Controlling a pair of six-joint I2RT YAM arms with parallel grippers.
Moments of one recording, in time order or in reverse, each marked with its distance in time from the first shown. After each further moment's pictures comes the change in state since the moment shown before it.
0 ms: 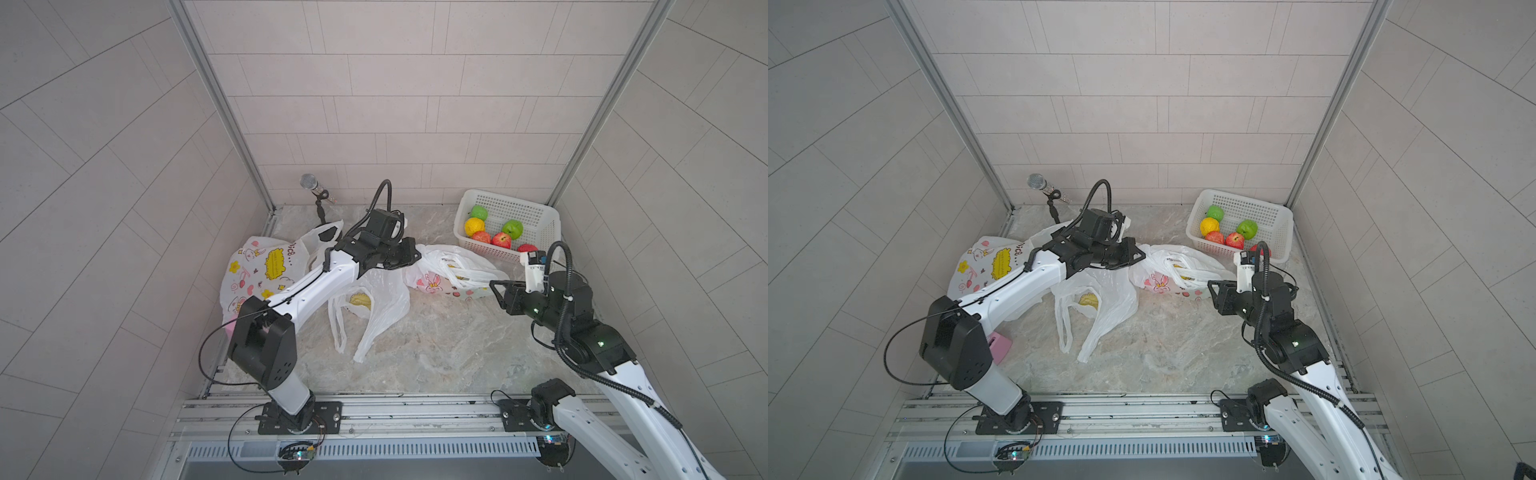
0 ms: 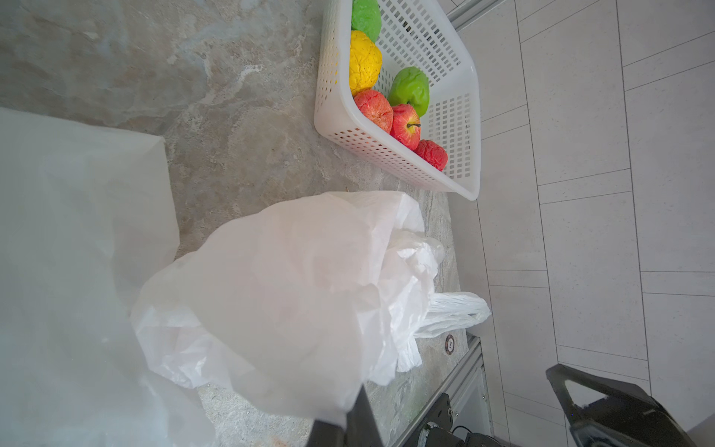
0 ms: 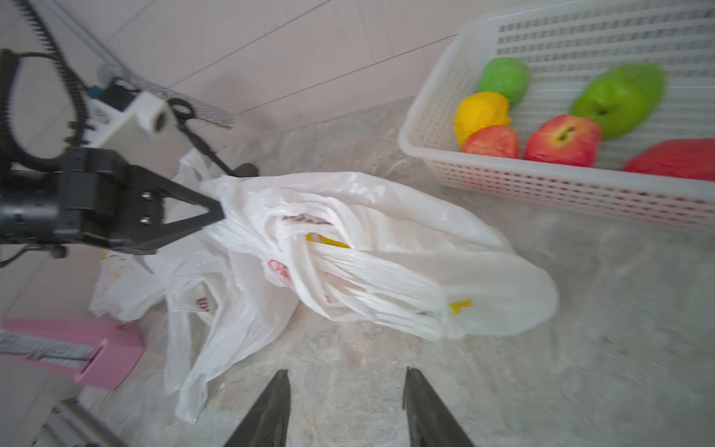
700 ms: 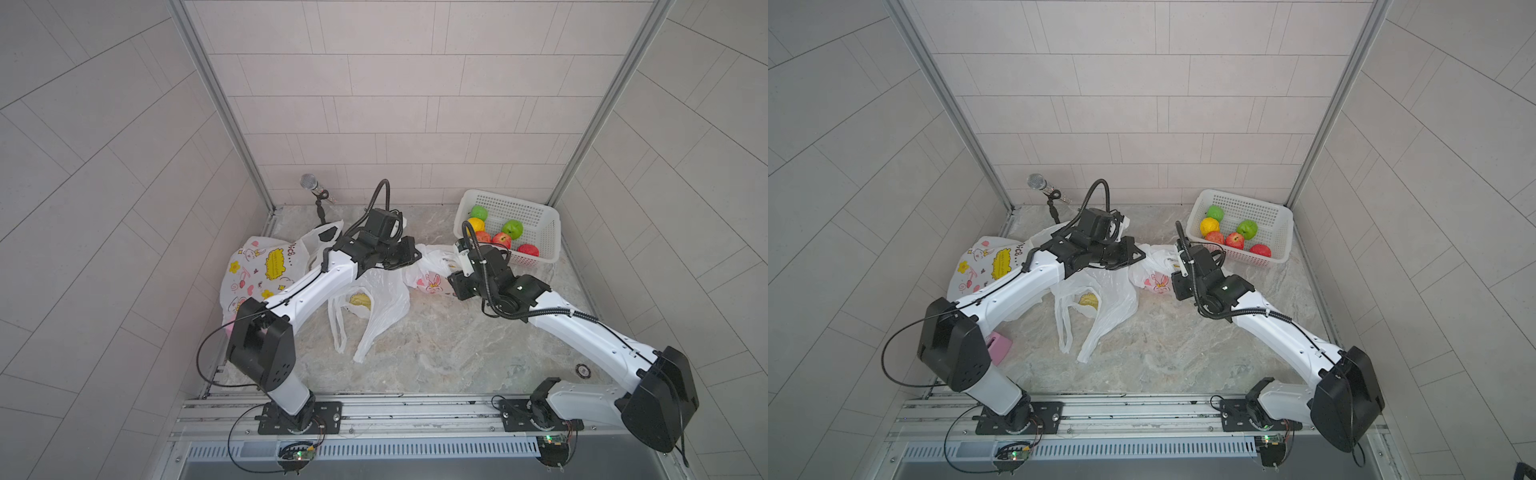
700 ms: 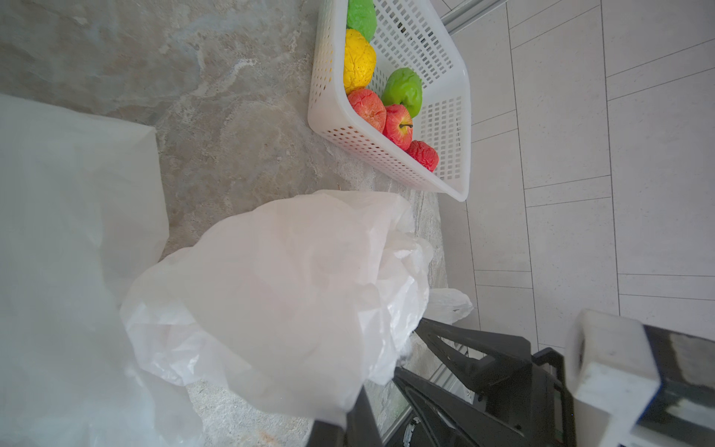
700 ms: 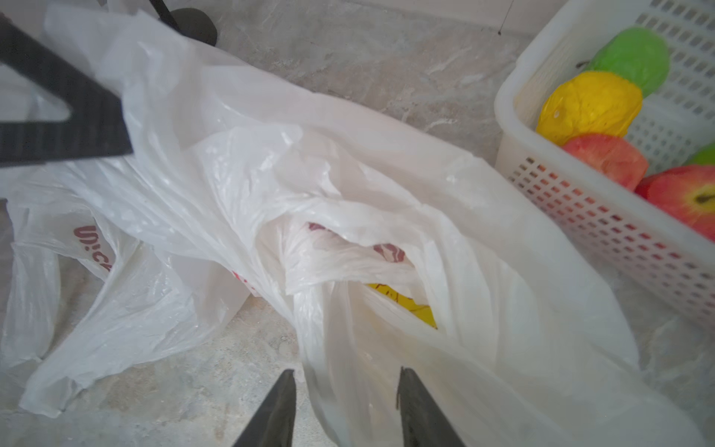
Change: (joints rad) left arm -0.002 -0.012 0.000 -0.002 0.023 -0.035; right arm 0.240 0.531 0.192 0.066 0.305 -0.205
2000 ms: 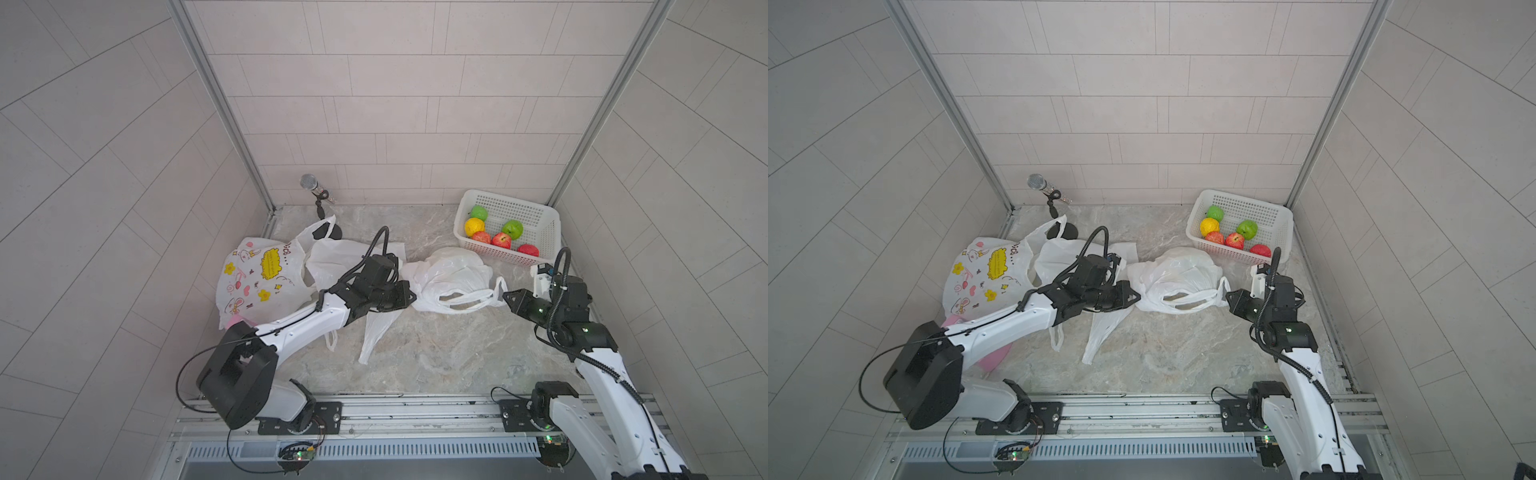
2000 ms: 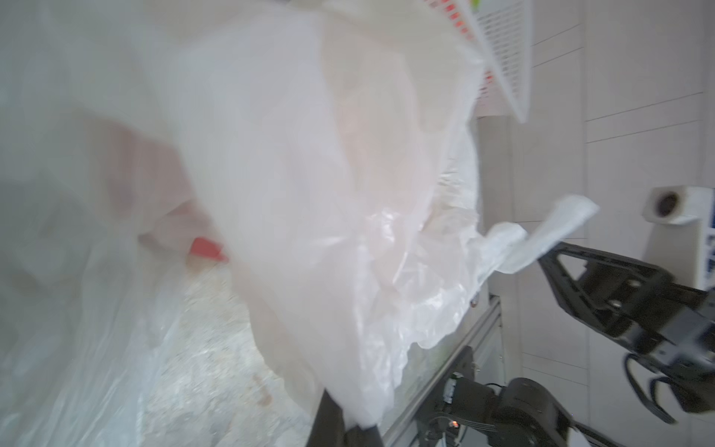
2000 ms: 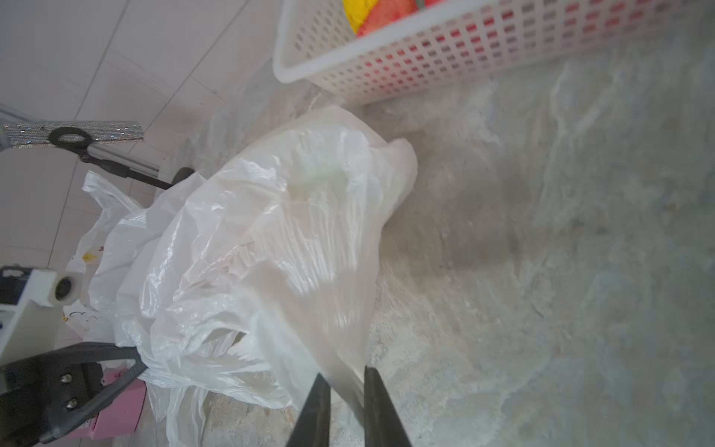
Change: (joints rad) left arm -0.110 -0.210 -0.563 0.274 -0.074 -0.067; right arm -0.641 -0.517 -0.406 -0.107 -0.513 0.305
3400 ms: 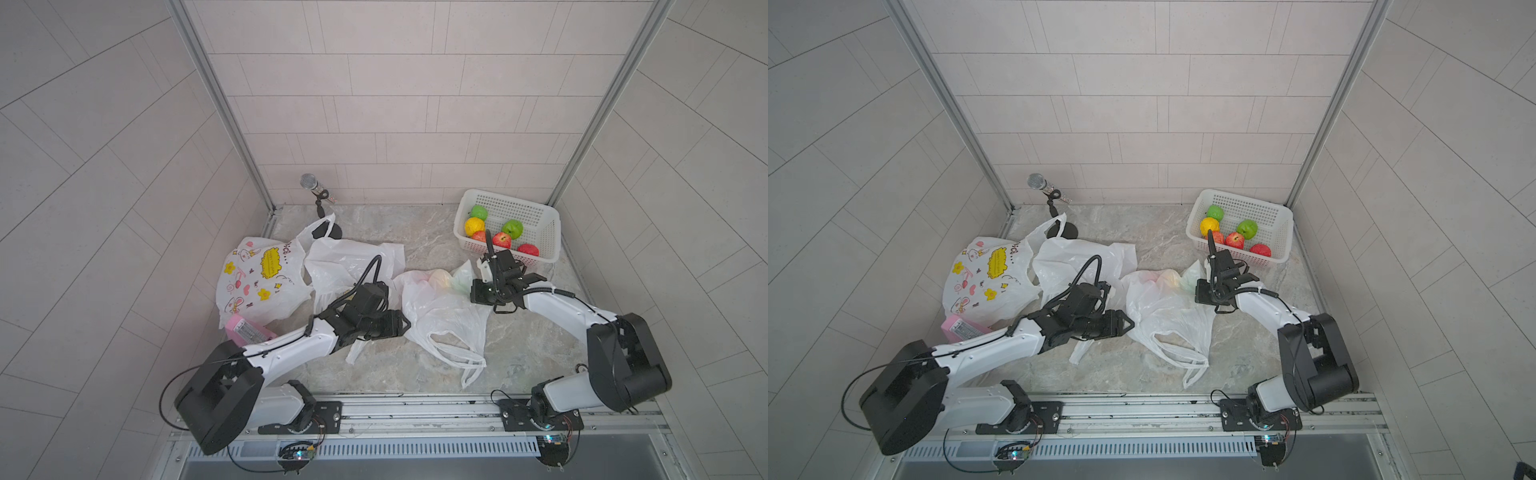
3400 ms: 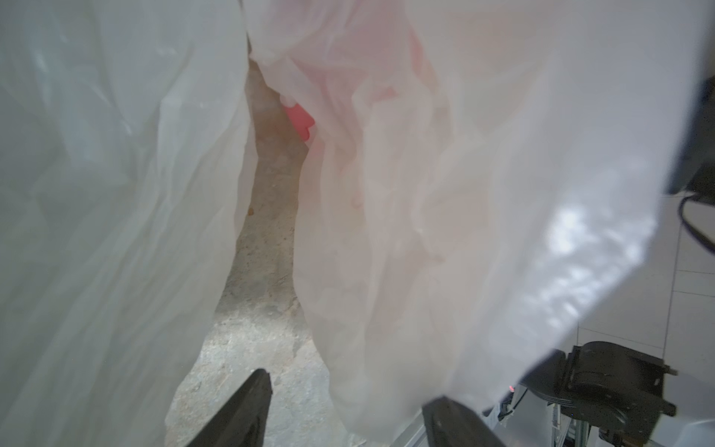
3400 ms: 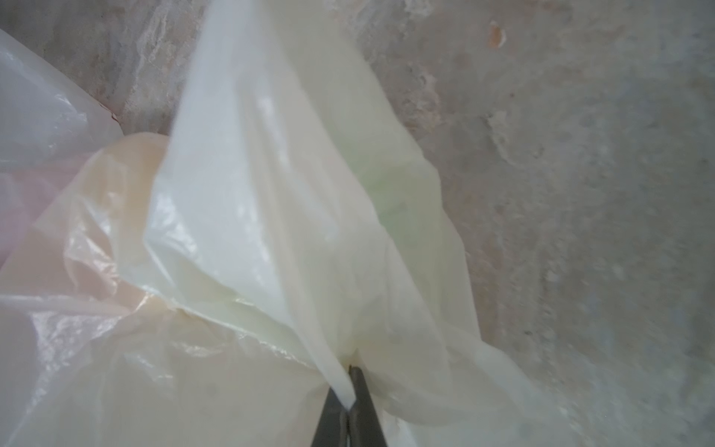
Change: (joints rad) left arm -0.040 -0.175 -0.193 -0.011 -0.042 0.031; right arm 0.304 0.646 0.233 0.129 0.219 -0.125
